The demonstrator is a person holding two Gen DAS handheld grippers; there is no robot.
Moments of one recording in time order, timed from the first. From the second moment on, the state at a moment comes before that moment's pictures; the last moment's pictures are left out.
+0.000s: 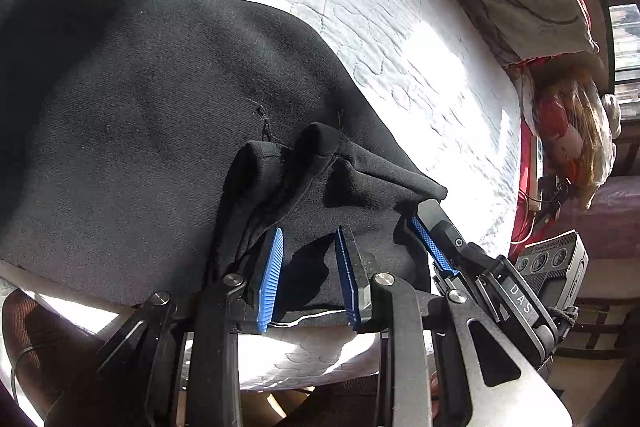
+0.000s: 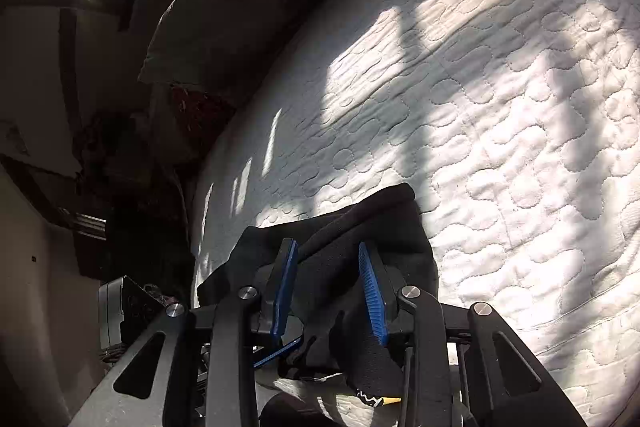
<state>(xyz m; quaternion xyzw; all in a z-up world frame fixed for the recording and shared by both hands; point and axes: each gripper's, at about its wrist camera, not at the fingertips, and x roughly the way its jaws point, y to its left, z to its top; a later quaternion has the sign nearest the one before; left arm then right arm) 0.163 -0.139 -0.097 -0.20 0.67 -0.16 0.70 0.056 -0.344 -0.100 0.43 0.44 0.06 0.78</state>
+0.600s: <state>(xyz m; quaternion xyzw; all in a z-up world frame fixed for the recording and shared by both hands) 0.191 -0.144 -0.068 -0.20 0.65 -0.21 0.70 -0.011 -0.325 -0.109 0.33 0.49 0.11 0.80</state>
